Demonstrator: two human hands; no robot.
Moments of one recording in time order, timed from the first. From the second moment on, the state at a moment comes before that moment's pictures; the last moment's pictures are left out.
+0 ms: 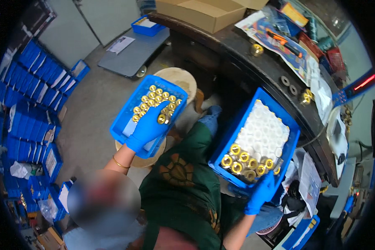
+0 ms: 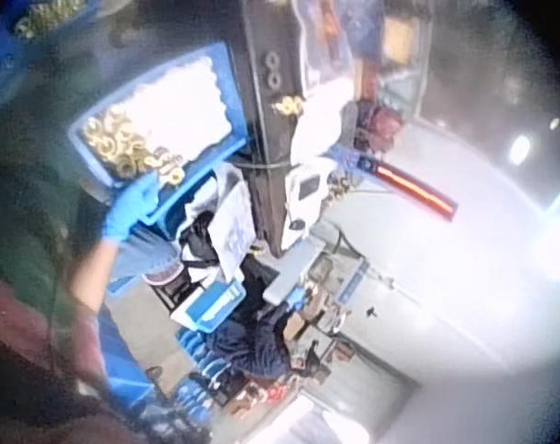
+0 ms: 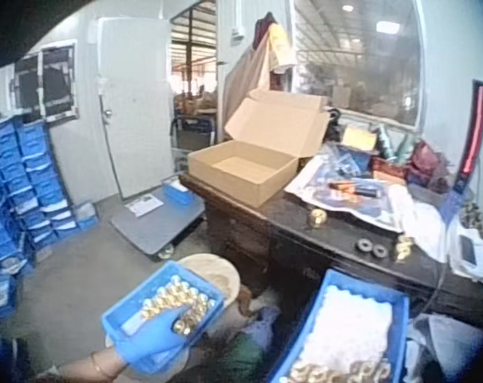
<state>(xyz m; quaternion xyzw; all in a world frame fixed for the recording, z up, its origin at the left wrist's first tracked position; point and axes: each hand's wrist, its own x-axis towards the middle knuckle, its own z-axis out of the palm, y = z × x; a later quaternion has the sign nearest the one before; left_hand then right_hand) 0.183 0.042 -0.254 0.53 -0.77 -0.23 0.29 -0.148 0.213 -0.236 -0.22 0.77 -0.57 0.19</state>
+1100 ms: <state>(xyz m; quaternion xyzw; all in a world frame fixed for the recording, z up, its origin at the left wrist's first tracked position) -0.015 0.060 -0.207 0.17 -0.98 0.00 0.06 -0.155 0.221 -0.249 -0.20 0.71 -0.63 0.24</state>
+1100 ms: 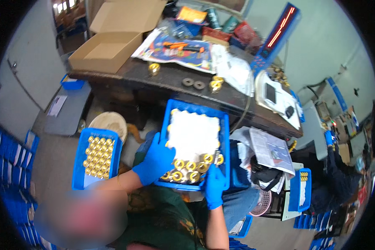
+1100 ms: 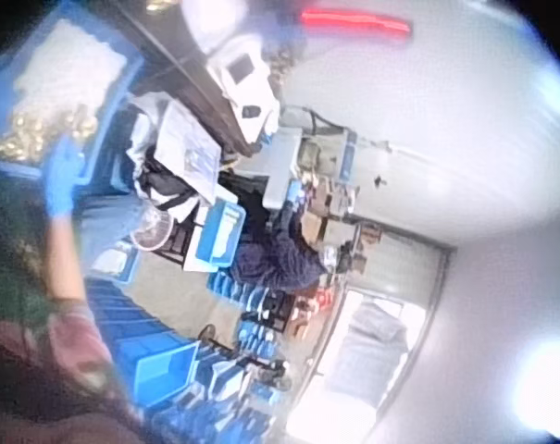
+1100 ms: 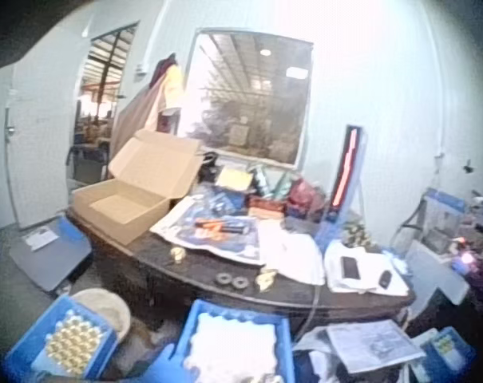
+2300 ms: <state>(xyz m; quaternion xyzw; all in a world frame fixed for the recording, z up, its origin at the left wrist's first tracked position) -0.041 0.123 -0.186 0.22 -0.60 -0.72 0.28 -0.111 0.230 -0.222 -0.45 0.81 -0.37 0.02</state>
